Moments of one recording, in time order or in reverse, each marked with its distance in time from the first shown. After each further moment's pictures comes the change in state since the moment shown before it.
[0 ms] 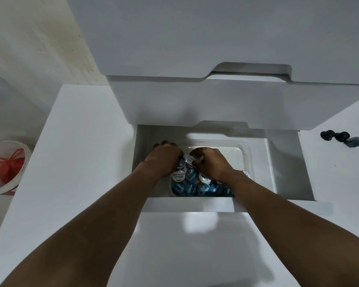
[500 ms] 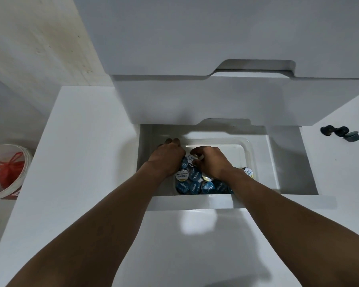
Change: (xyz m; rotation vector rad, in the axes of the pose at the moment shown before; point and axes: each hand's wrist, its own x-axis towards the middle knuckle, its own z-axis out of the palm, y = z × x) left_hand -0.005 0.000 0.001 0.027 0.076 0.053; right_hand -0.001 -0.008 0.007 0.030 0.020 0.021
